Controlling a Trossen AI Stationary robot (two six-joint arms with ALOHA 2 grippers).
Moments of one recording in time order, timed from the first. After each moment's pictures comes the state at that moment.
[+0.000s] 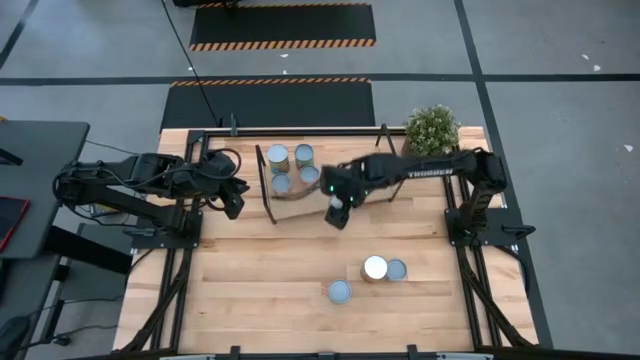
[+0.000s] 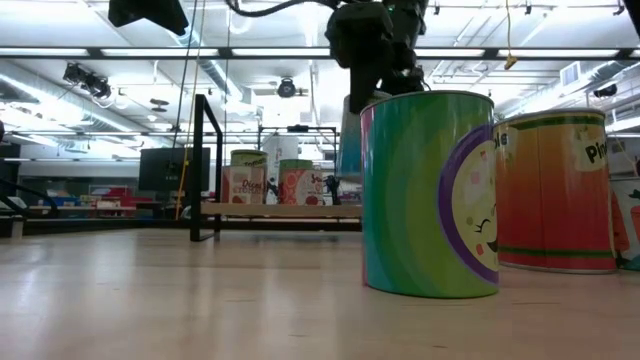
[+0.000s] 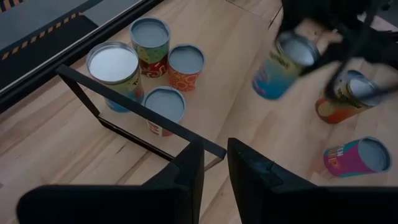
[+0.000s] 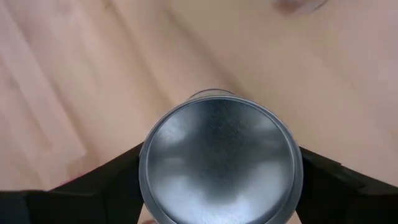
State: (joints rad) left arm -0.10 0.97 1.20 -1.04 -0.41 -0.67; right arm -0.04 1.80 1.61 -1.02 0.00 0.51
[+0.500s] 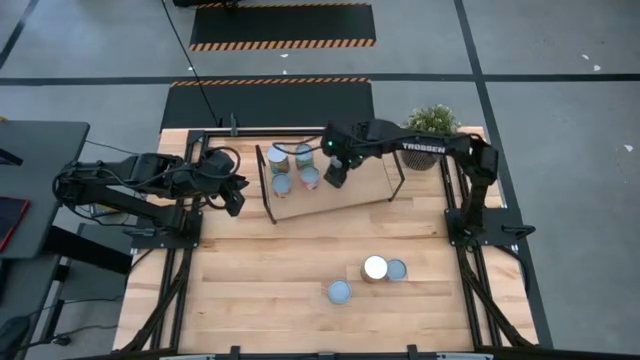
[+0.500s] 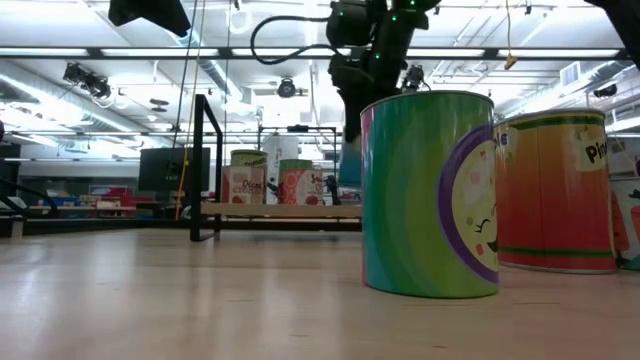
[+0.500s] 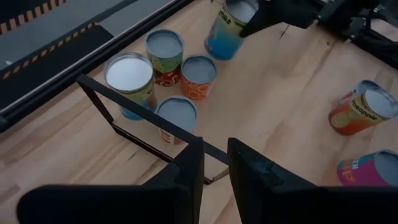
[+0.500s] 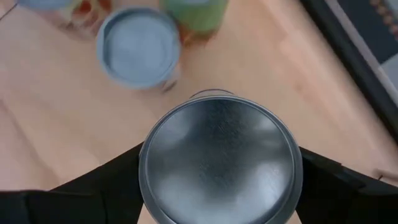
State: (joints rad) left arm -0.09 0.97 1.20 -1.04 -0.47 -0.67; right arm -0.31 1.85 1.67 -0.99 0.13 0.27
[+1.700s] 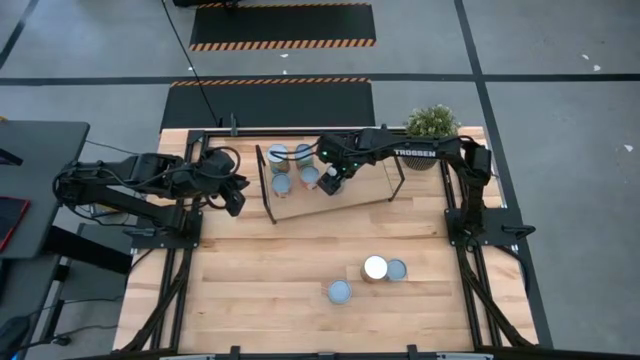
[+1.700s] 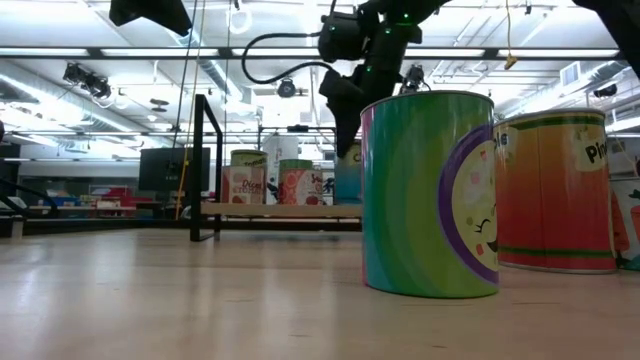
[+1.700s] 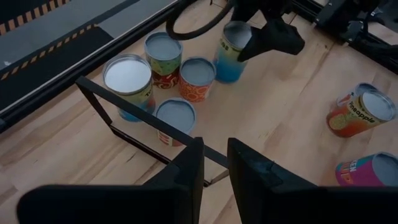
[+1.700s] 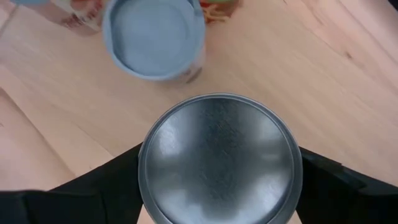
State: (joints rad) left arm -0.09 0.97 1.20 -1.03 -0.47 -0.67; right arm -0.28 1.90 1.64 -0.94 0.07 0.45
